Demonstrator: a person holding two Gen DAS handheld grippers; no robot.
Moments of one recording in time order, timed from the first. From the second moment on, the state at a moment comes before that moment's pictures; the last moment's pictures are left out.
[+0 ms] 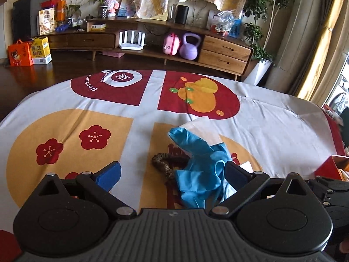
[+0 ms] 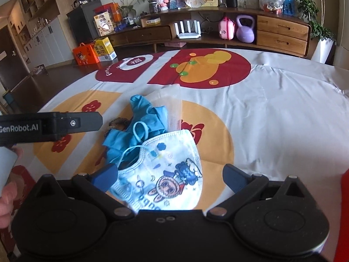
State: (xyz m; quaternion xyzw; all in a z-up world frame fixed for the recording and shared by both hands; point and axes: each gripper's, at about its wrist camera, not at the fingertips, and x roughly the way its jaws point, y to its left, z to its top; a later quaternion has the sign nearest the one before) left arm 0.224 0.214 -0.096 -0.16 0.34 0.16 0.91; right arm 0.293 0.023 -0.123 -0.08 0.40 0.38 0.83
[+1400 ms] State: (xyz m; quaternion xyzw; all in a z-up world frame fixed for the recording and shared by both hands) left arm 0.289 0.193 -0.130 -0.17 0.38 0.11 0.90; right arm 0.292 0.037 -0.142 -0.13 0.37 0.35 0.85
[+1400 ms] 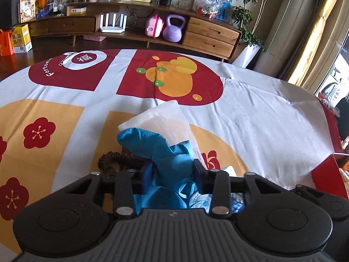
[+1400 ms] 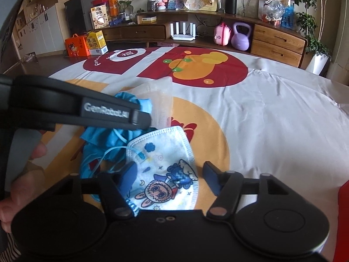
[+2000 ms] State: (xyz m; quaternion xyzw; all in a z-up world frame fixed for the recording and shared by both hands) left arm 0.257 0.202 -0.111 -0.17 0.36 0.11 0.91; right arm 0.298 0.006 -0.131 -0.10 0.38 0.37 0.84
